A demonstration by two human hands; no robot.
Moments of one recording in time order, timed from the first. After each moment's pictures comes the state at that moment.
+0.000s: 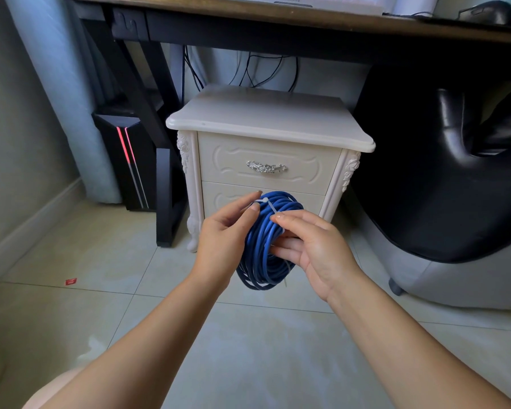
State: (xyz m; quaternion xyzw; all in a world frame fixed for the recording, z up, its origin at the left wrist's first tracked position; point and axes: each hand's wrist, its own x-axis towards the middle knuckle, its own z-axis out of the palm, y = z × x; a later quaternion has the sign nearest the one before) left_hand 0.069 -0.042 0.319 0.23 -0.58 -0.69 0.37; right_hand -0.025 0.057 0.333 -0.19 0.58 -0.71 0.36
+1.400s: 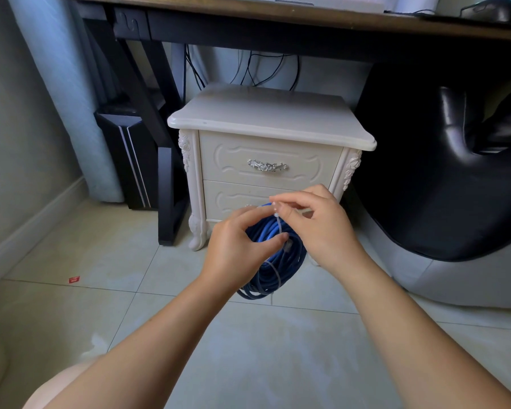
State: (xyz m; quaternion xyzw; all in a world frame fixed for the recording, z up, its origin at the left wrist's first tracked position) left_hand 0.068 -0.037 0.303 0.23 -0.80 -0.43 0.36; right_hand -0.041 0.057 0.345 -0.43 0.76 -0.48 0.06
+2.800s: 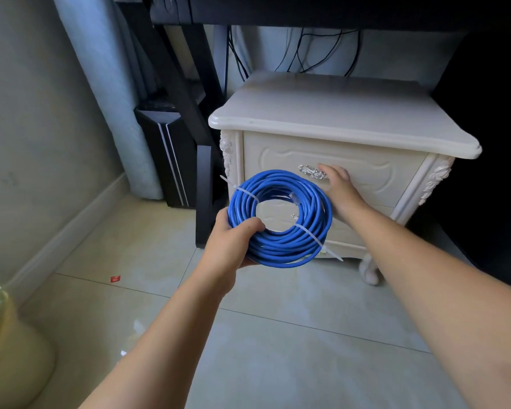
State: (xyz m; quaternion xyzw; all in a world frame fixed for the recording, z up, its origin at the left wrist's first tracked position) left_hand 0.062 -0.157 0.284 0.40 -0.51 -0.71 0.28; right_hand -0.177 -0.124 0.276 -0.40 0.84 -0.33 0.15
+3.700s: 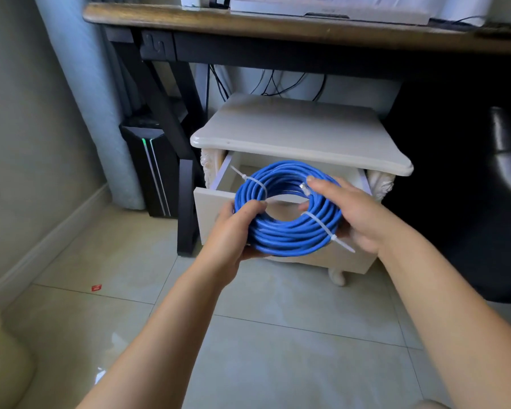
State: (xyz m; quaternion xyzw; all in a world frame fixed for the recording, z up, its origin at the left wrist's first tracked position) left_hand 0.049 -0.111 0.352 0.33 -0.50 -0.76 0.26; right_hand -0.112 -0.002 0.396 -0.29 0.67 -0.55 0.40
